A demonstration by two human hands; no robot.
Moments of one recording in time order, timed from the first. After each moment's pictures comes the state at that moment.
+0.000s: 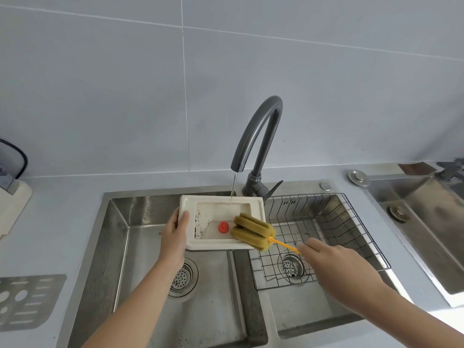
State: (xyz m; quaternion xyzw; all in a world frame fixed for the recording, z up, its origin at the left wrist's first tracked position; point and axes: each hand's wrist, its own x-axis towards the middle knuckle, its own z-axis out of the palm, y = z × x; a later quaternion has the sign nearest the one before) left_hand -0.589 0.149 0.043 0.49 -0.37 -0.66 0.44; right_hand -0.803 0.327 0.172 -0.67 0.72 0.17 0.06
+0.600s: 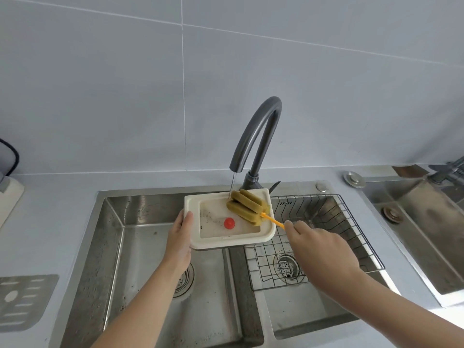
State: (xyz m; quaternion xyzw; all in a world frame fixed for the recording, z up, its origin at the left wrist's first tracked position) left_hand -0.604 0.155 0.043 0.44 -0.34 -0.71 0.43; right_hand -0.776 0.302 0.190 -0.64 0.75 0.17 0.01
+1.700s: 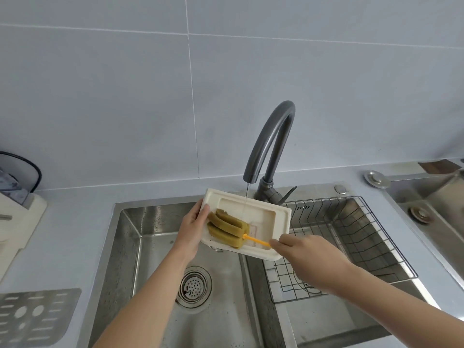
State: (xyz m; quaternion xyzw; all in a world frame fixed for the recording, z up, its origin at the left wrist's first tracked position) left_hand -0.600 0.110 0.055 0.41 -0.47 -0.70 0.35; right_hand -0.782 0.264 0.154 -0.76 0.64 0.13 0.05
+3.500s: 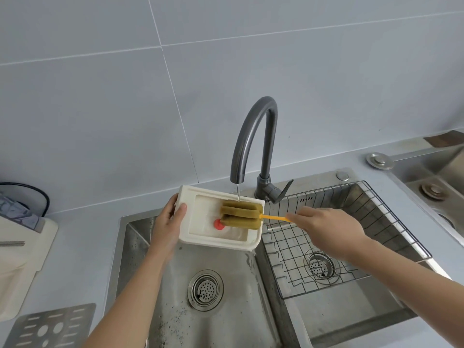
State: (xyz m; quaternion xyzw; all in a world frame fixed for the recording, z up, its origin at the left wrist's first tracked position) left_hand -0.562 0.090 0.079 0.46 -0.59 -0.55 0.36; right_hand -0.832 0.260 0.144 -0.71 0.71 0.05 0.01
